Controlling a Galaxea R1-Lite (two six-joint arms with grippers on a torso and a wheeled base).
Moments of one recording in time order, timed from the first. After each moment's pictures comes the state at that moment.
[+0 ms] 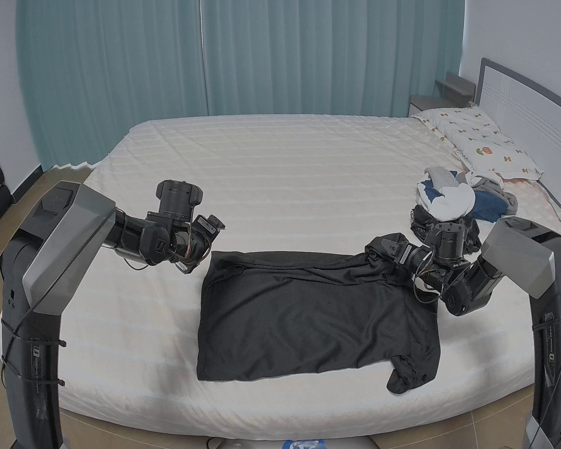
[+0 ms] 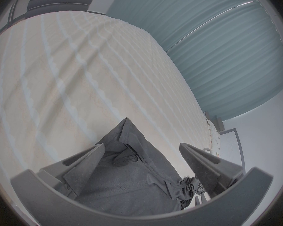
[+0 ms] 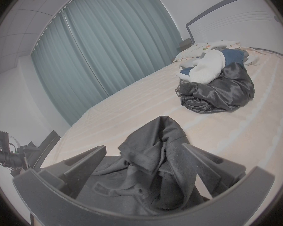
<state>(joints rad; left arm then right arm) -0.27 2.38 -1.57 -0.17 0.05 -1.08 0.17 2.50 -1.16 -1.06 0.00 0.48</state>
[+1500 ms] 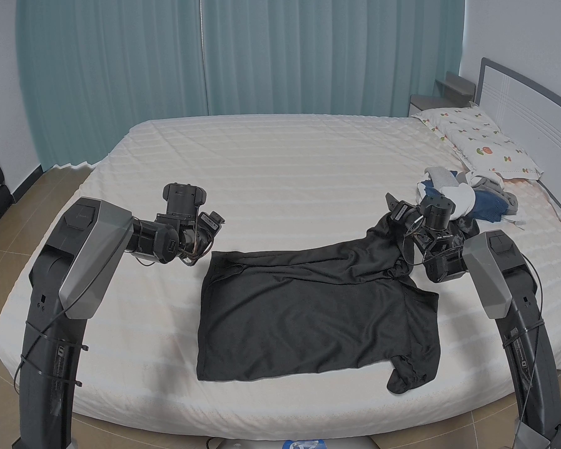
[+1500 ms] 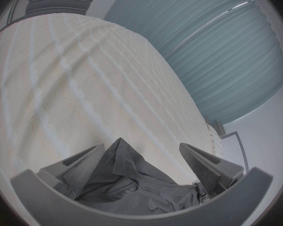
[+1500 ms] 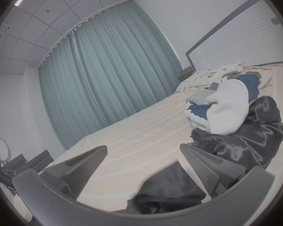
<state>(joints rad) -0.24 2.56 -1.81 -0.16 0.08 -1.04 0.11 2.85 -1.99 -0.88 -0.09 0.45</state>
